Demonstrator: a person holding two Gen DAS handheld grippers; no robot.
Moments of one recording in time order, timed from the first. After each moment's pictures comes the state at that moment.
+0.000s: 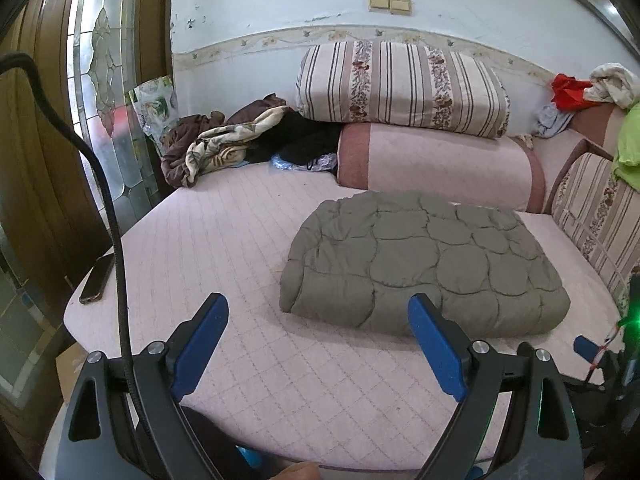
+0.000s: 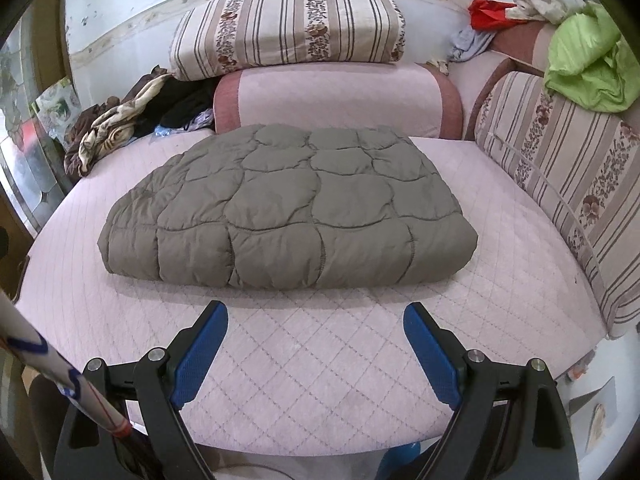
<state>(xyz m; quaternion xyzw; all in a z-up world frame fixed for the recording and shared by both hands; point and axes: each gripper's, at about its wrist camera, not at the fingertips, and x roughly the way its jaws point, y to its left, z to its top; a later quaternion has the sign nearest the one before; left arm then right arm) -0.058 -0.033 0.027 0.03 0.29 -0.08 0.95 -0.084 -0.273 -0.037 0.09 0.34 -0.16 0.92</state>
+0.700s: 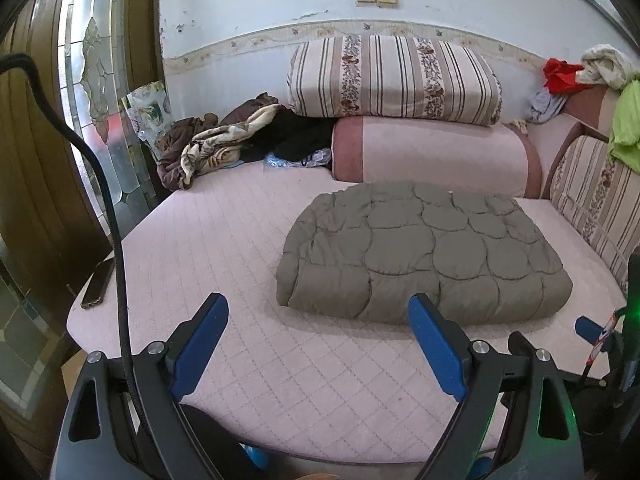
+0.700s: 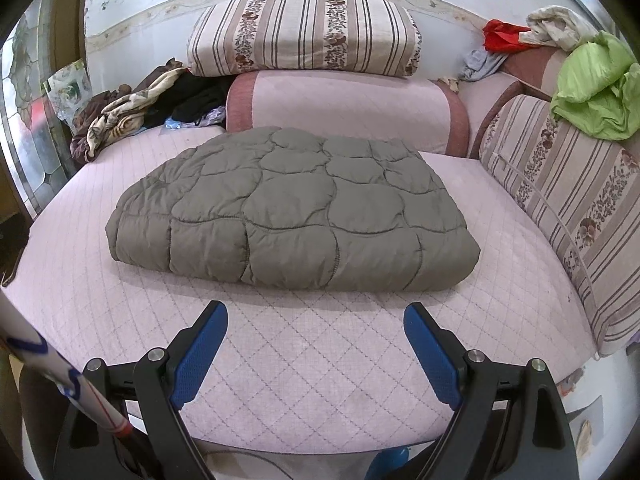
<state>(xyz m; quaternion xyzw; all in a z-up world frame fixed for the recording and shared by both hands) -0.064 -0.043 0.017 0.05 0.30 -0.08 0.95 -0.085 -0.250 -0.033 0.06 0.33 -0.16 0.93</state>
